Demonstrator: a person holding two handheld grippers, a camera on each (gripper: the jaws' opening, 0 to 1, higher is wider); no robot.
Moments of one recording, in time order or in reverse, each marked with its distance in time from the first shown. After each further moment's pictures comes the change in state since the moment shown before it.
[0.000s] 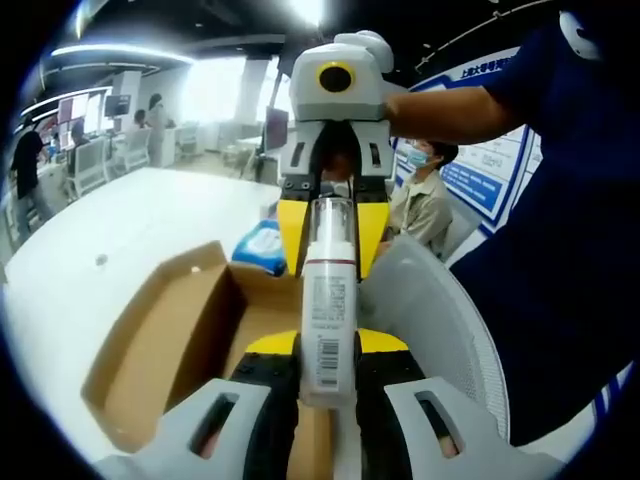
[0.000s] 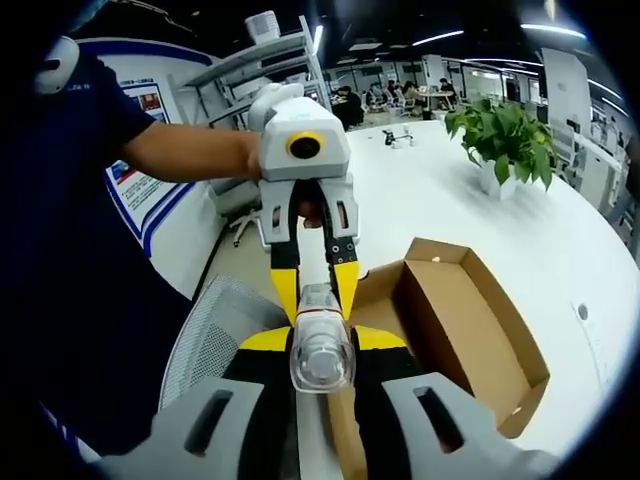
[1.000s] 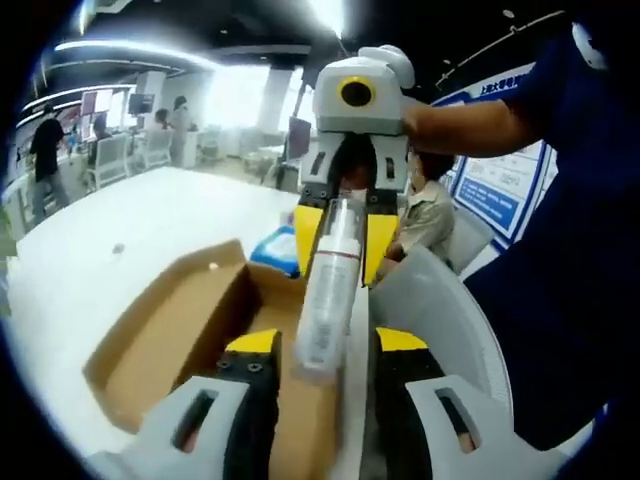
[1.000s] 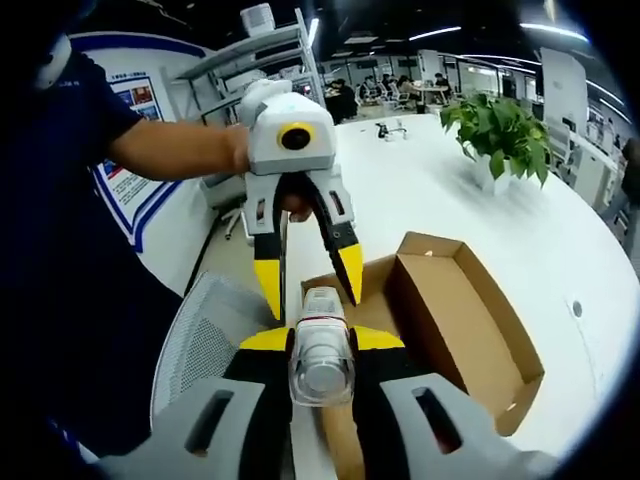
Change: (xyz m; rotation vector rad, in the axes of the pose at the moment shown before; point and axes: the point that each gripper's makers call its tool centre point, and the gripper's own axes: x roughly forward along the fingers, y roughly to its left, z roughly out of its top) left arm -0.009 0.013 -0.011 -0.054 -0.040 0.100; right arm 0.002 -0.021 -0.013 0.010 0.066 -0.072
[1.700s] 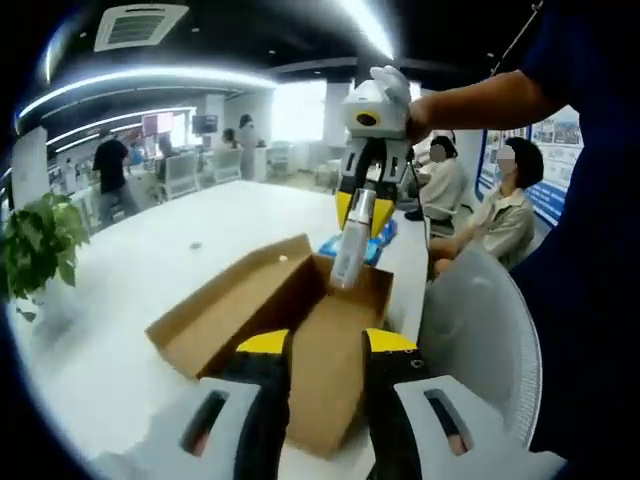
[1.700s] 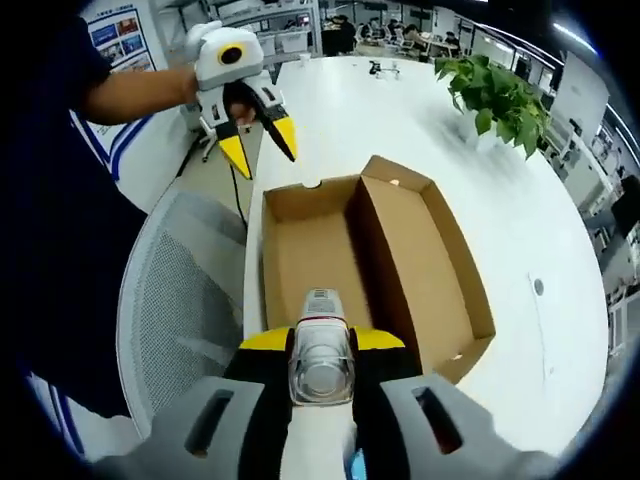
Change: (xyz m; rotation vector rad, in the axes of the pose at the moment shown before) left arm -0.050 0.002 -0.025 -0.018 -0.095 0.352; right arm -0.039 -0.037 -0.057 -0.127 0.326 -0.097
